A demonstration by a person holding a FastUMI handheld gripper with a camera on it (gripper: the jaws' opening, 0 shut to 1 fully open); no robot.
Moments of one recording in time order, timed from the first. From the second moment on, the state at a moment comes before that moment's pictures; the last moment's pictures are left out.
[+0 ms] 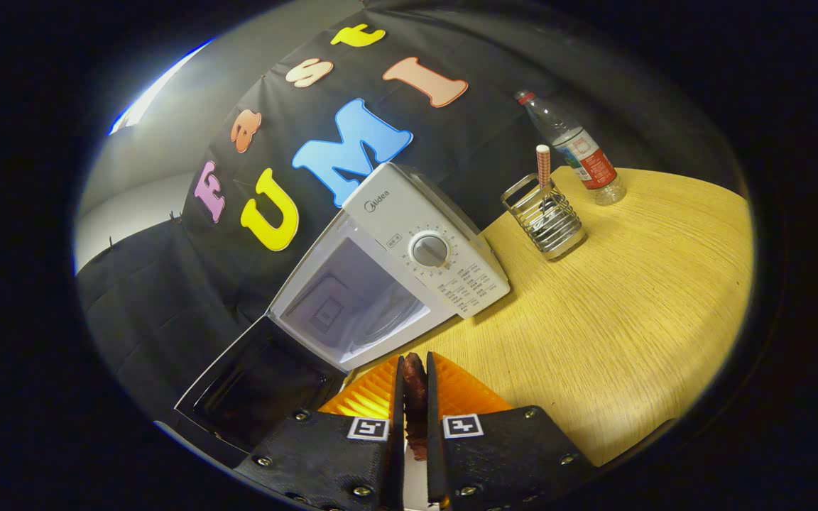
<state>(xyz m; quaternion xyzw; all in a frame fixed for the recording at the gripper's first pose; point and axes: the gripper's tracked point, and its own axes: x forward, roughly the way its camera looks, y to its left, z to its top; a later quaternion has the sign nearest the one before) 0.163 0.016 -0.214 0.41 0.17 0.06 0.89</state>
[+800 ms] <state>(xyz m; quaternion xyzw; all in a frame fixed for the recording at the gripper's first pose) 0.261 0.124 -0.133 0.39 0.10 0.09 0.91</state>
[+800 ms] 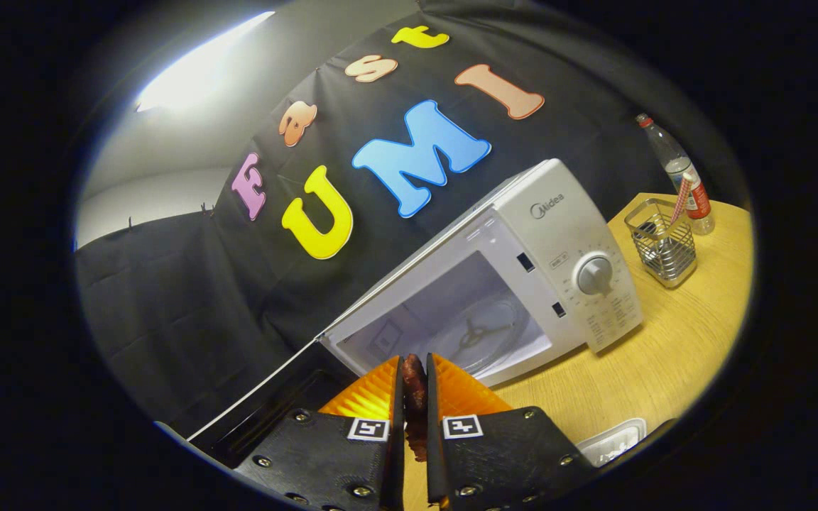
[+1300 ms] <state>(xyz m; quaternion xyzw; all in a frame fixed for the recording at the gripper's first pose) 0.364 0.153 -0.158 0.40 0.12 0.06 0.90</state>
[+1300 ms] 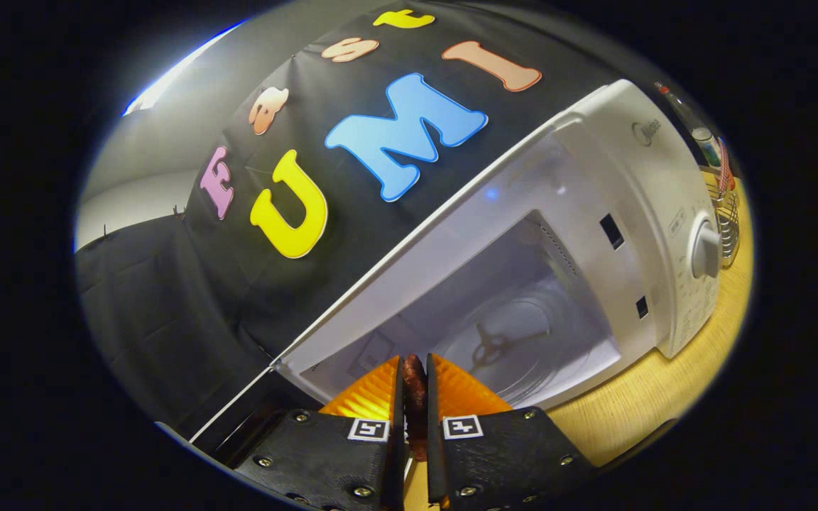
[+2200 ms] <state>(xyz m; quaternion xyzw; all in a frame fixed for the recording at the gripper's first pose) 0.443 0.152 -0.185 0.41 0.06 -0.02 0.91</state>
